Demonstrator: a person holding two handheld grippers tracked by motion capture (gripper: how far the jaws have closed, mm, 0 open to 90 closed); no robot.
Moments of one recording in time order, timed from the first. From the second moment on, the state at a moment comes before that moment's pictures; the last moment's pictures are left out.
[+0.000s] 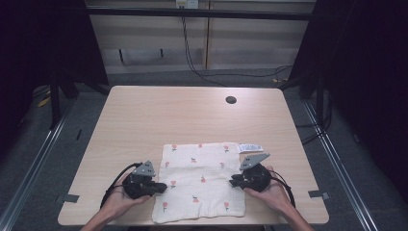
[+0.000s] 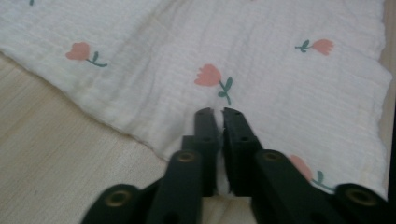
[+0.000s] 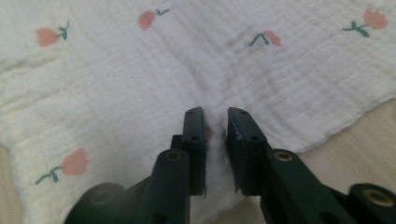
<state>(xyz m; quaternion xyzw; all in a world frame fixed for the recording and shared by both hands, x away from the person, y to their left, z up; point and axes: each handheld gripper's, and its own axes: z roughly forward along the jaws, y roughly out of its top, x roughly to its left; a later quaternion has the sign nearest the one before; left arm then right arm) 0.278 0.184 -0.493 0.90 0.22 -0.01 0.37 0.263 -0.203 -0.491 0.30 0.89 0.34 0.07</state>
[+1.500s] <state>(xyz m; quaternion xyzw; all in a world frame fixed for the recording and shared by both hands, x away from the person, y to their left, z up) 0.376 0.184 -0.476 0.85 0.33 0.07 0.41 0.378 -0.224 -0.488 0.39 0.84 0.35 0.13</state>
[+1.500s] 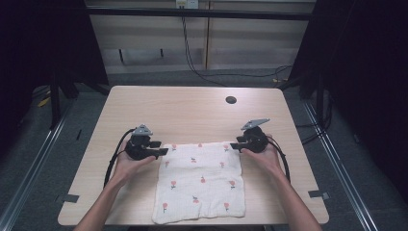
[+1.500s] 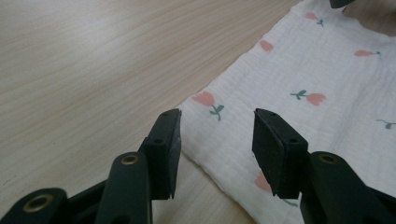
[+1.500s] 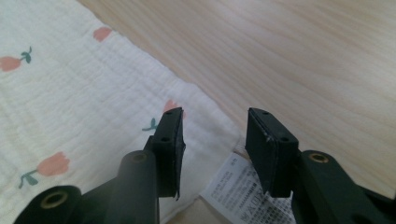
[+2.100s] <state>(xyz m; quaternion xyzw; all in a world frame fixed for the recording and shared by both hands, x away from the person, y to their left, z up) 0.377 0.173 -0.476 0.86 0.32 0.08 0.39 0.378 -0.217 -0.499 0.38 0.85 0.33 0.13</state>
